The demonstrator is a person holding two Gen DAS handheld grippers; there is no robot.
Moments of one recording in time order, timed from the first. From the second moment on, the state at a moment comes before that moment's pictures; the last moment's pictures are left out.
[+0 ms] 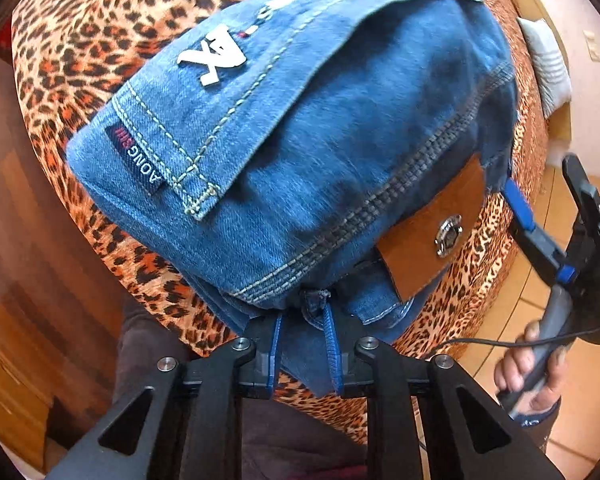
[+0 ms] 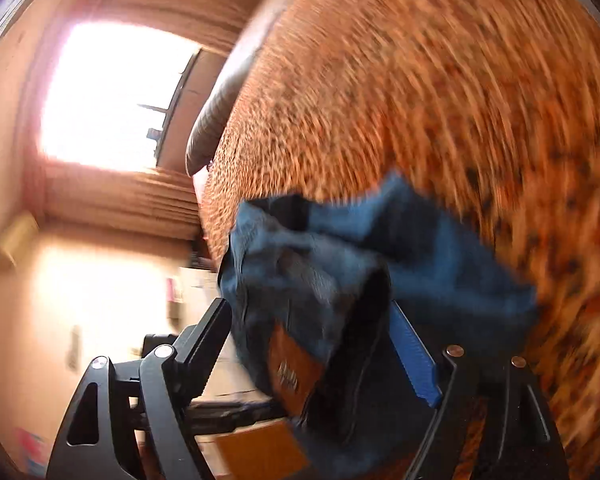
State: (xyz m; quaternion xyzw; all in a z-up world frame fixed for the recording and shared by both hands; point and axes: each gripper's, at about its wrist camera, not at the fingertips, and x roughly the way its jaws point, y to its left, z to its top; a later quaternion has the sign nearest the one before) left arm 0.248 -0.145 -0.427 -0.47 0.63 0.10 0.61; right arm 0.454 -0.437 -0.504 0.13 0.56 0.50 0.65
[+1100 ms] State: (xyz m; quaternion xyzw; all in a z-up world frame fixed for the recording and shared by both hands) left arm 0.280 -0.154 -0.456 -0.63 0.49 0.12 0.59; right arm 0.473 -0.398 -0.523 0.06 0.57 0.53 0.62
